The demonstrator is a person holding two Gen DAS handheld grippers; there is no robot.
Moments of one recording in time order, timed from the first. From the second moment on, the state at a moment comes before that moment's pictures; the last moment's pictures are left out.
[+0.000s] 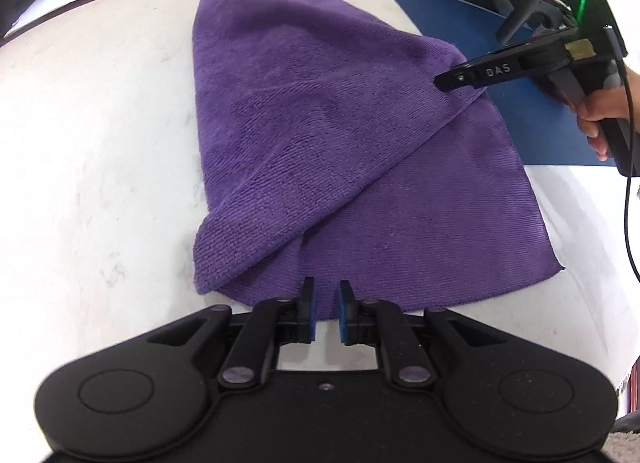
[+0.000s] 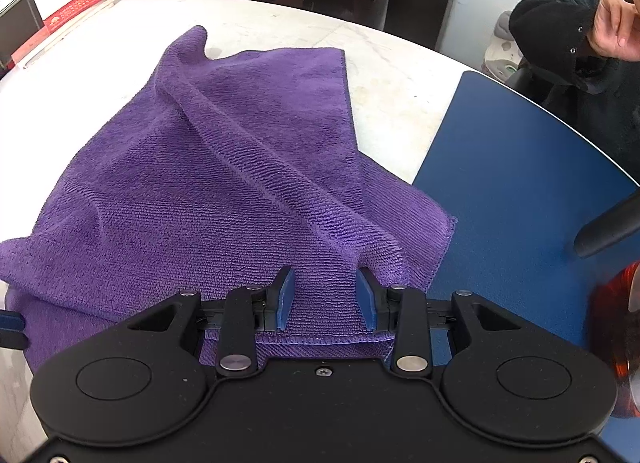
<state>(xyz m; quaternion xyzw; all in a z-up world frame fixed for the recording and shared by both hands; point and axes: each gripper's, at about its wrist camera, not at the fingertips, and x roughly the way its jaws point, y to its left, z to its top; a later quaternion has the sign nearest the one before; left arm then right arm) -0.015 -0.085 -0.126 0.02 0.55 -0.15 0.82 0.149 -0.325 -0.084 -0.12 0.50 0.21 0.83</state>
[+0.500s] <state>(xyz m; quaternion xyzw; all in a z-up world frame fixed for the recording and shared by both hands) -0.015 -0.084 -0.086 0.04 0.49 -0.20 0.85 0.150 -0.325 -0.084 -0.12 0.50 0.22 0.83</state>
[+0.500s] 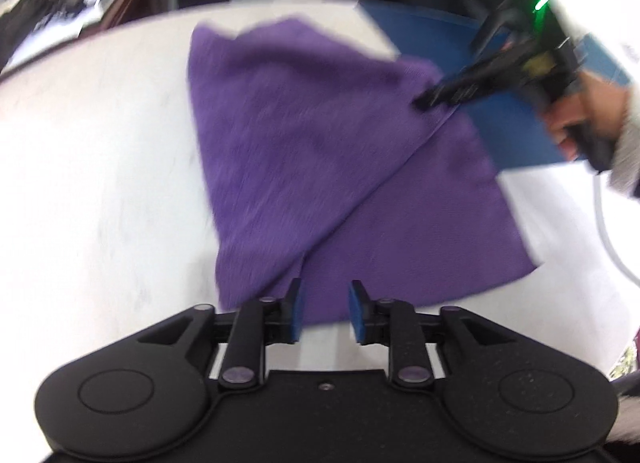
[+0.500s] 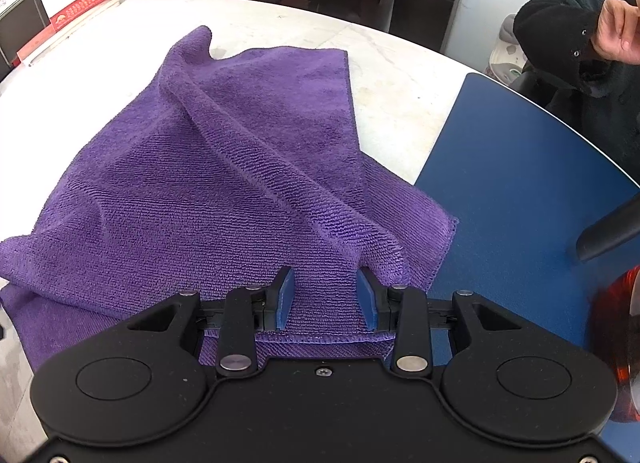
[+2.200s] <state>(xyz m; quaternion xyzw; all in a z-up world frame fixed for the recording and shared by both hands) 0.018 -0.090 -0.131 0.06 0.48 -0.29 0.83 0.348 -0.233 -0.099 -0.05 0.55 0.12 0.83</state>
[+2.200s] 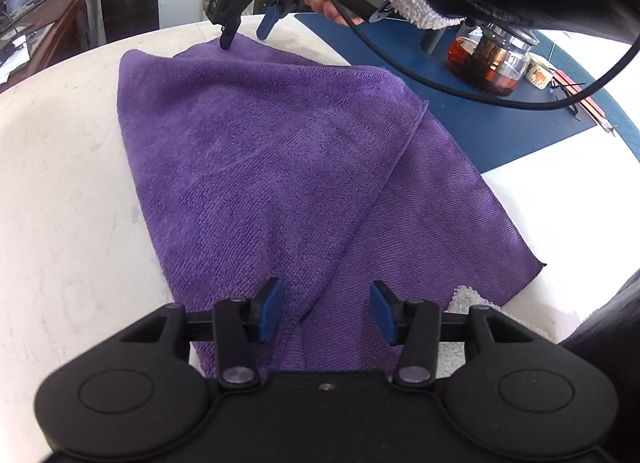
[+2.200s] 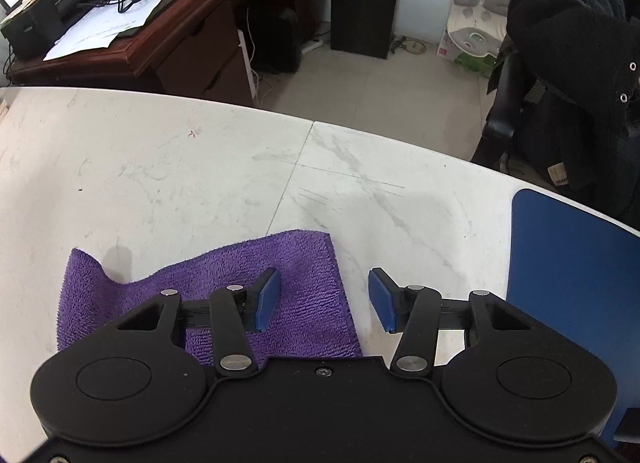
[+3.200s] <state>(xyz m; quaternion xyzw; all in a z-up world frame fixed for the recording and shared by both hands) 0.017 -0.074 -0.131 0.05 0.49 -0.29 0.82 0.313 -0.295 -0.059 0.05 0.53 0.14 0.83</state>
